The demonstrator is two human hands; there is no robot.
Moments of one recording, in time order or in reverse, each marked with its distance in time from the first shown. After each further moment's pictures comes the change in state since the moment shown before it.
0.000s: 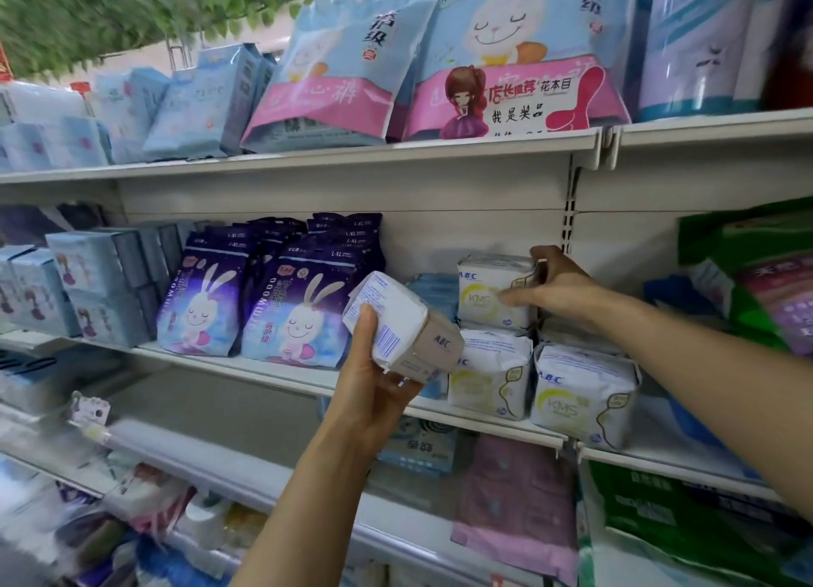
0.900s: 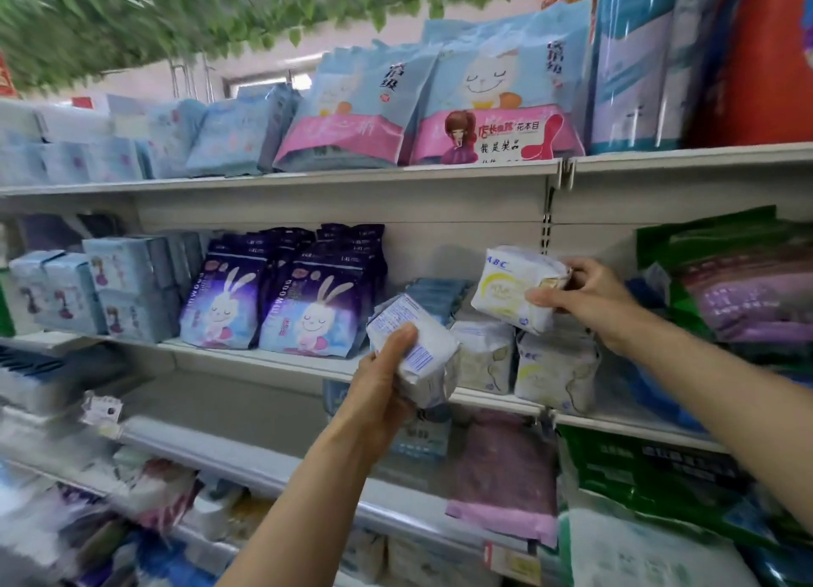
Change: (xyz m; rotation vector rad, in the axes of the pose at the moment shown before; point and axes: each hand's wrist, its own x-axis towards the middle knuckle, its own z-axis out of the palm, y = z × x) left_hand -0.062 0.005 -0.001 0.264 -0.056 -0.082; right_hand -0.101 -0.007 -0.026 0.368 0.201 -0.038
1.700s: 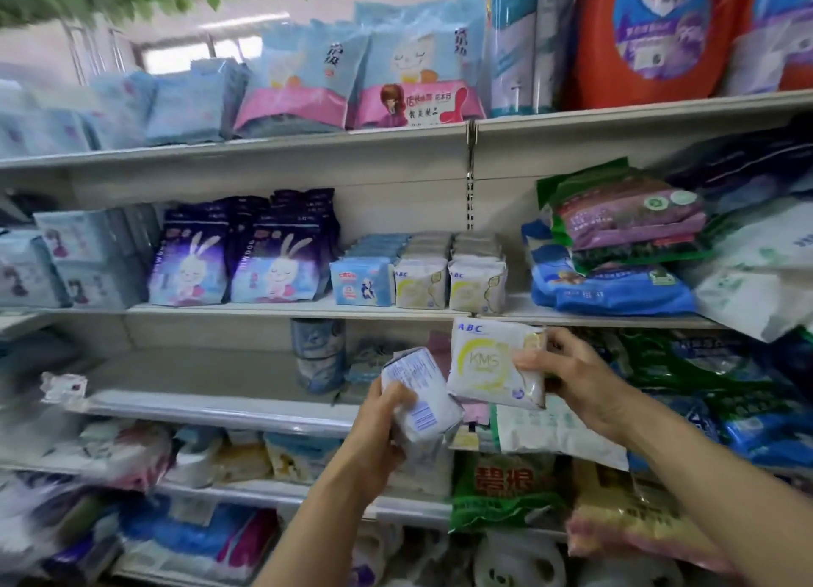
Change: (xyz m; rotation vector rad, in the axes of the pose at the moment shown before) left_hand -0.159 -0.081 0.000 0.202 -0.060 -0.296; right_hand -0.258 0.022 -0.035 0.299 -0.113 0.266
